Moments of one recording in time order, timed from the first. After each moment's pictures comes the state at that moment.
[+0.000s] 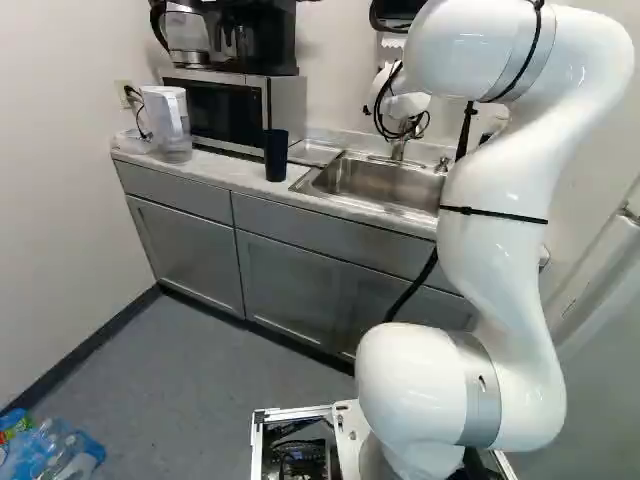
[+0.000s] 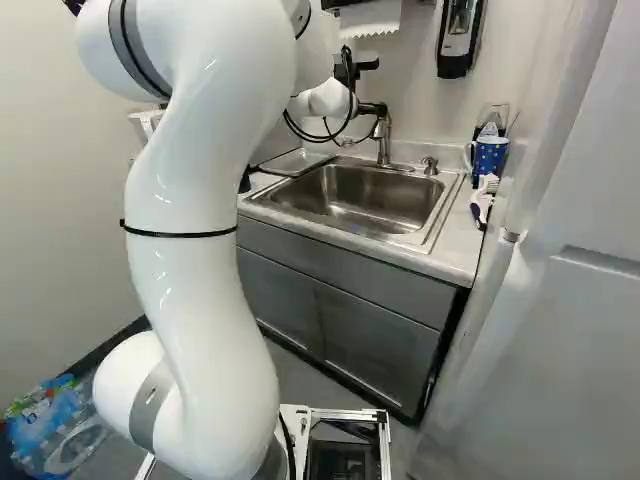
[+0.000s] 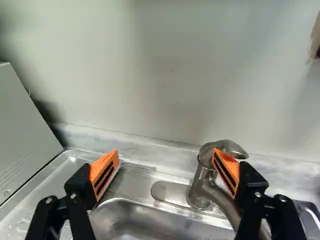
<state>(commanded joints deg) -14.2 -24.6 -83.3 0.0 18.2 0.0</state>
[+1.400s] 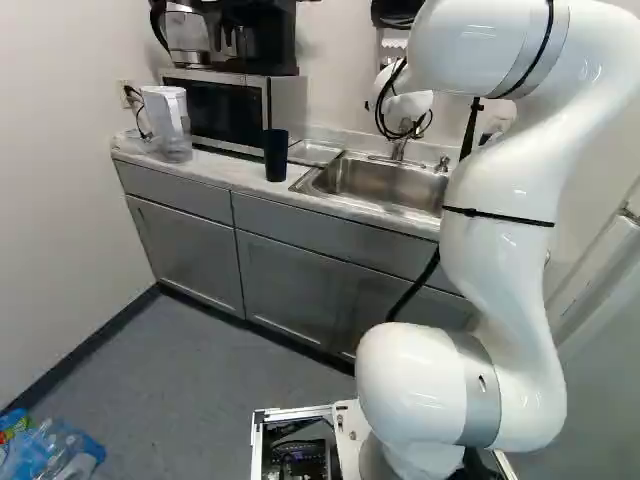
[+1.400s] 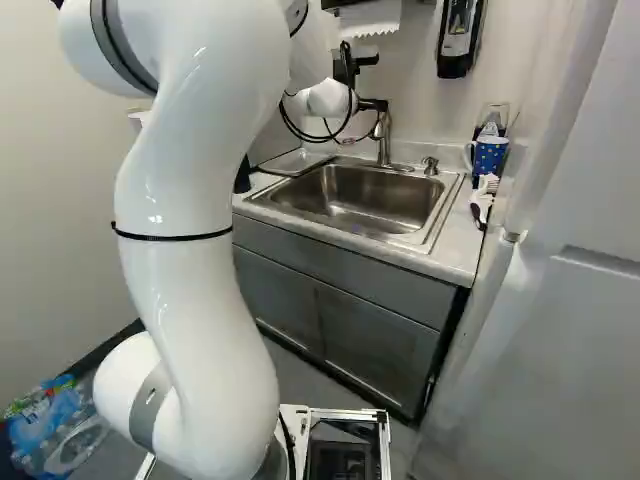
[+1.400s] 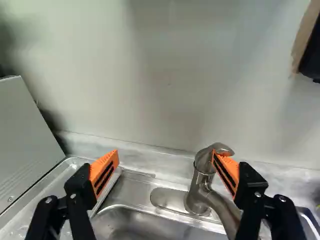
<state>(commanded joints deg) -14.5 -22.5 -80.8 0.0 23.1 0.0</state>
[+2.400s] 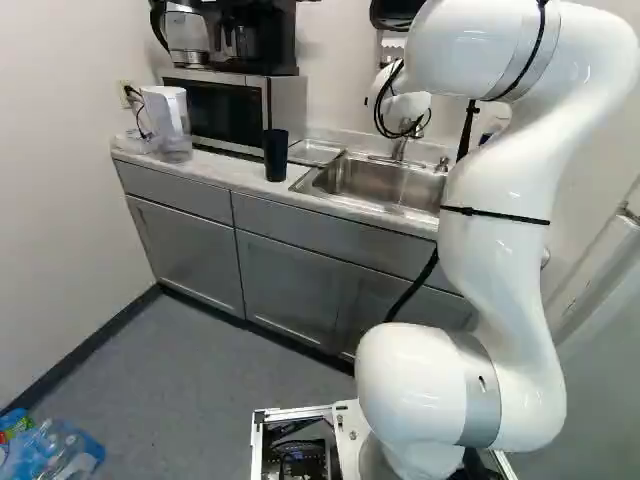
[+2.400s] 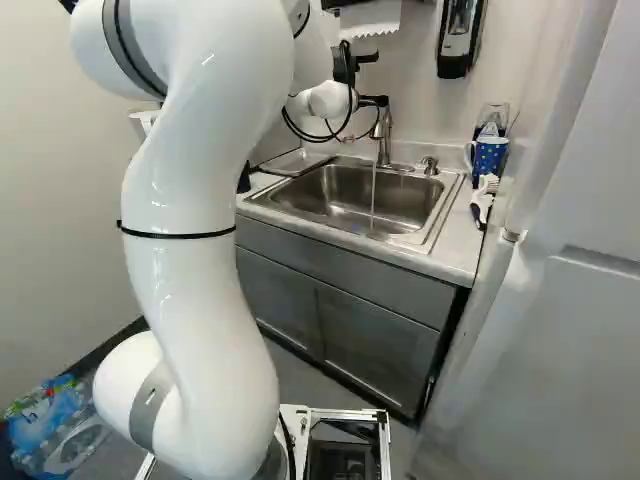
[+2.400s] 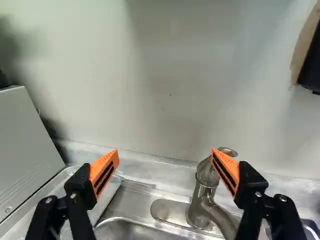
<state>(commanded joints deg) -14.3 -24.1 -82.8 0.0 25.2 0.0</state>
